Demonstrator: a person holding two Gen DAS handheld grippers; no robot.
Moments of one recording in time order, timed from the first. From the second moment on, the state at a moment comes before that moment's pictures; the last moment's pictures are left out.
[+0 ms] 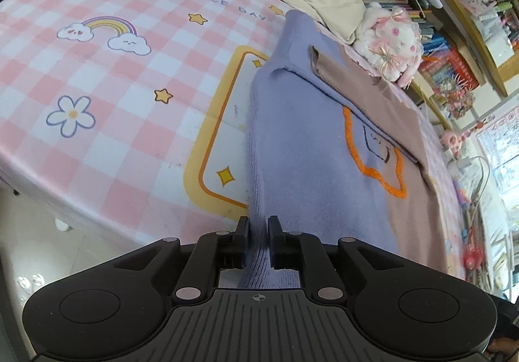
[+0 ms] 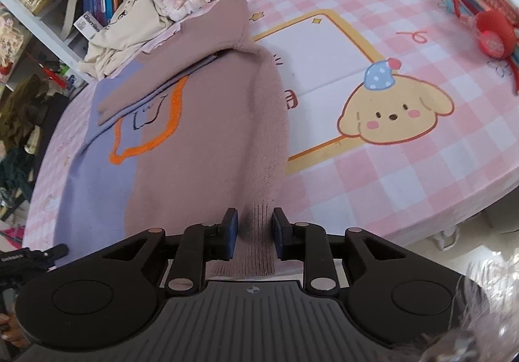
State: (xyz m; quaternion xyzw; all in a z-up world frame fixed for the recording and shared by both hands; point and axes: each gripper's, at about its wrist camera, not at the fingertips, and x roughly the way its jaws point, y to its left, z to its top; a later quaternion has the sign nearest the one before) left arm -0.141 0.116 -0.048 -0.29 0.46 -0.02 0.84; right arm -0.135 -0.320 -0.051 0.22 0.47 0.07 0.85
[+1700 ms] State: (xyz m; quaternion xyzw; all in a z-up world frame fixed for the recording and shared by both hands) left arm -0.178 0.132 -0.039 -0.40 0.43 -0.06 0.81; right arm -0.167 -0.342 -0.030 0.28 0.45 0.10 0.84
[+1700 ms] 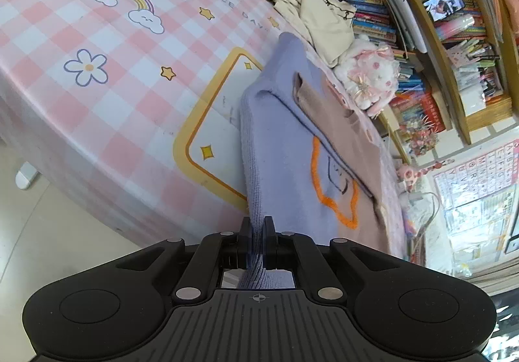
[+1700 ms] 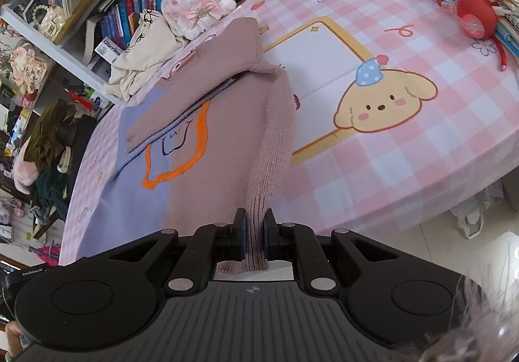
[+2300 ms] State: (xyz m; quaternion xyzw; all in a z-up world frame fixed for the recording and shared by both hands) left arm -0.220 0.131 -0.037 -0.43 0.42 -0.06 0.80; right arm -0.198 -0.358 -0.023 0.29 0.45 0.13 0.83
